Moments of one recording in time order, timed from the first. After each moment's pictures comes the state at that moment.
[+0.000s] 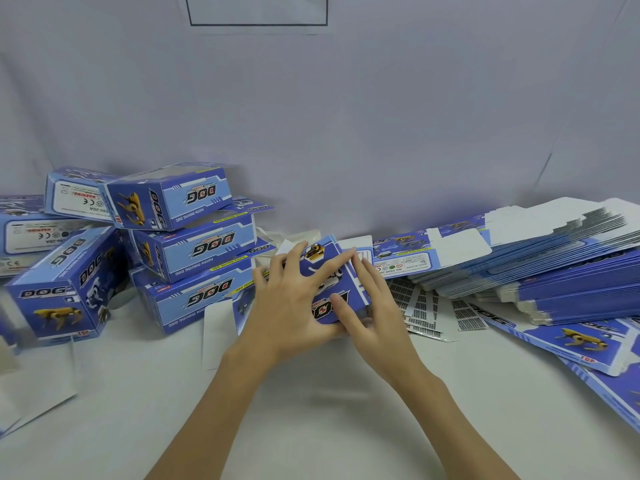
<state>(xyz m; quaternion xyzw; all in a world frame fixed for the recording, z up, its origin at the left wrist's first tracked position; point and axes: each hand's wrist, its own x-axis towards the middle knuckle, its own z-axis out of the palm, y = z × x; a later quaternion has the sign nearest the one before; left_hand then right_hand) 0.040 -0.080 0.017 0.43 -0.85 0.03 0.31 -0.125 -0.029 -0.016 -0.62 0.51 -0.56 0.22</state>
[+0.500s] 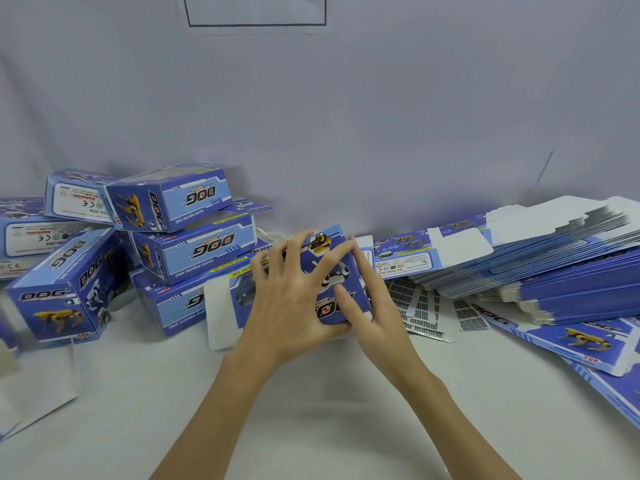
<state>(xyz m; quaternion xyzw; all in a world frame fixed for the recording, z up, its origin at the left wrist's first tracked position) 0.039 -0.076 0.021 0.40 -0.83 0.12 0.37 -0.117 -0.029 -0.009 -0.60 0.43 -0.61 0.28</state>
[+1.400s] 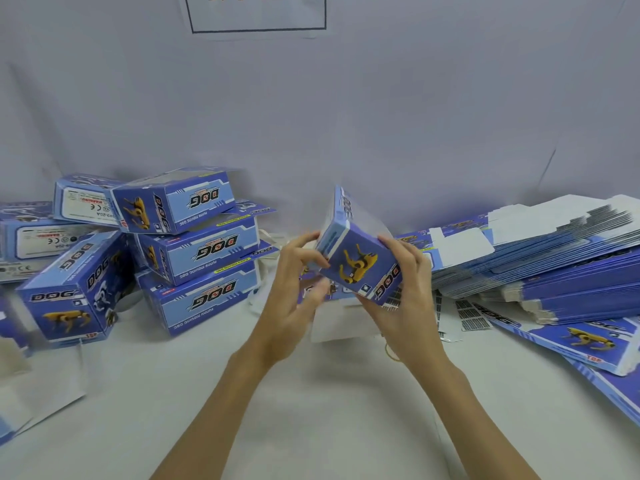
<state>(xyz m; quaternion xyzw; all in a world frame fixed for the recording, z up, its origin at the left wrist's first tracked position) 0.036 -0.089 0.006 0.17 -0.78 -0.29 0.53 -0.163 -0.045 -0.014 -0.64 0.47 -0.61 0.01</state>
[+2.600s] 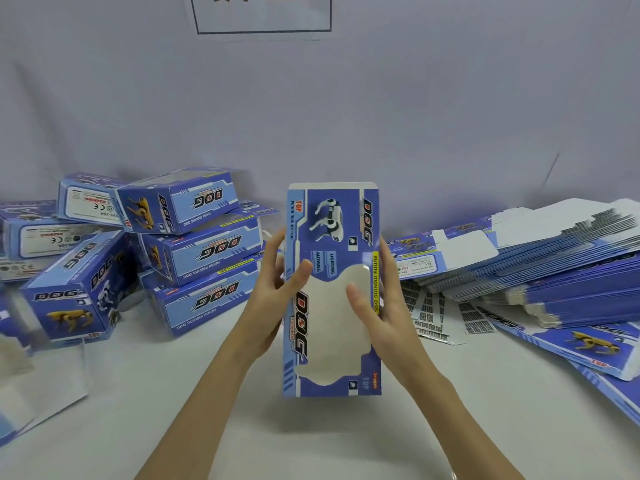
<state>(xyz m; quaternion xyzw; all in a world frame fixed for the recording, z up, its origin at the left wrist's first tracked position) 0.053 -0.095 0.021 0.28 -0.58 -0.56 0.52 -0.117 -0.018 0.011 -0.58 0.39 -0.64 0.33</state>
